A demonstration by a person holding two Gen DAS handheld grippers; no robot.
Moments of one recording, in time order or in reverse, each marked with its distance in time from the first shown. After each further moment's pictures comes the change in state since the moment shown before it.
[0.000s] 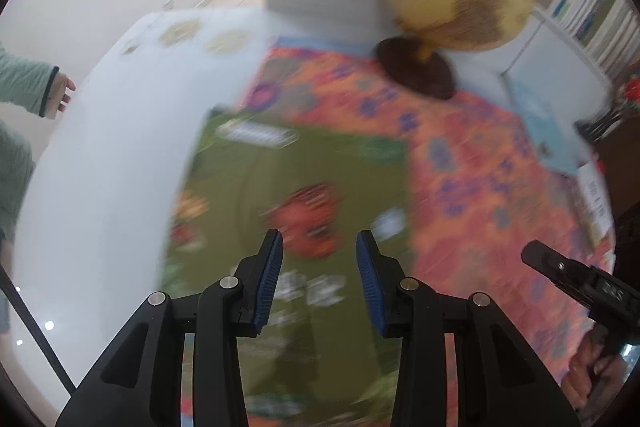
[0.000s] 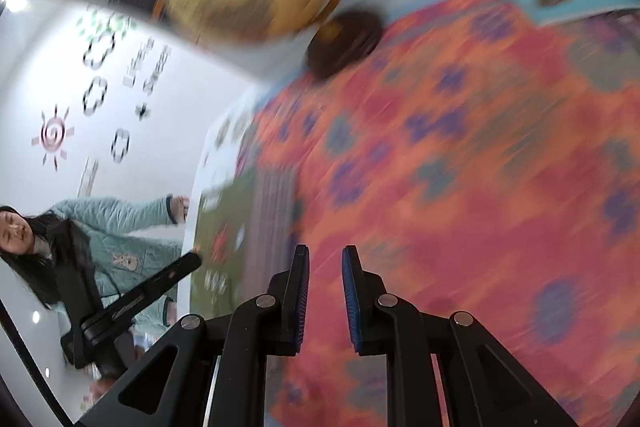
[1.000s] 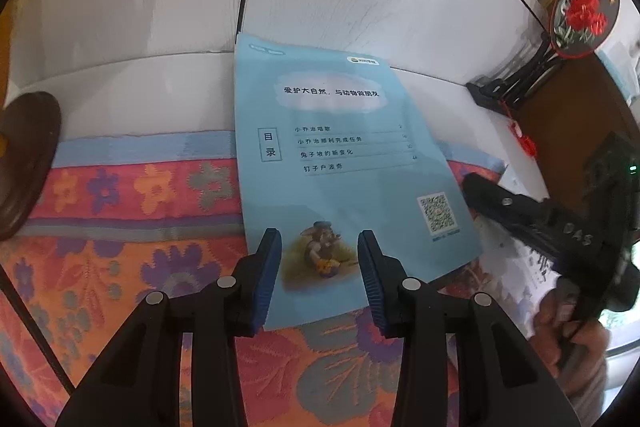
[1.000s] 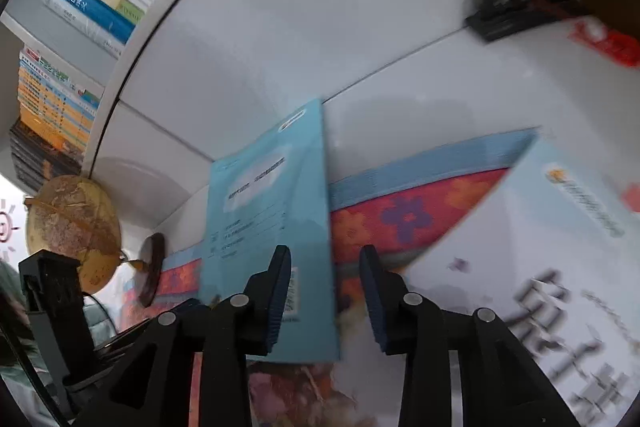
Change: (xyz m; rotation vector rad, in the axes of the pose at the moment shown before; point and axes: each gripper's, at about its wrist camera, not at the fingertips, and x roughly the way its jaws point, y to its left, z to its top) left arm 0.182 -0.350 0.088 0.255 0.080 -0.344; right arm -0.110 -0.238 0.203 0.058 -0.257 -0.206
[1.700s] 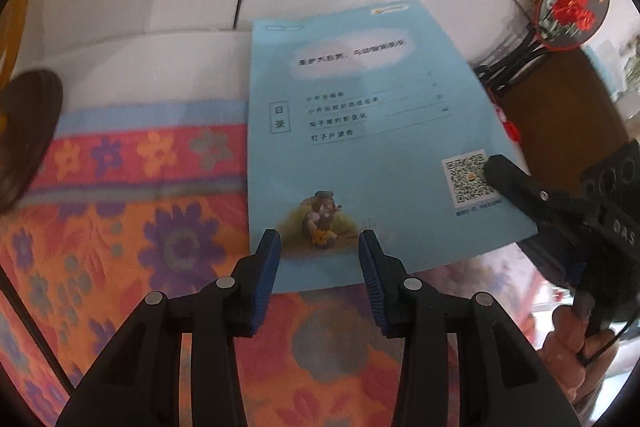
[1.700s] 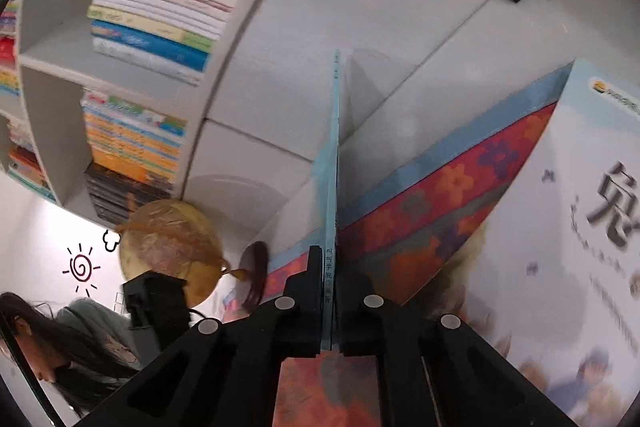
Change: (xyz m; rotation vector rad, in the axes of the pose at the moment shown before) left arm -0.020 0.008 -0.022 -0.023 0.066 -0.086; right arm -0.036 0.026 -0.030 0.175 -0.044 0.295
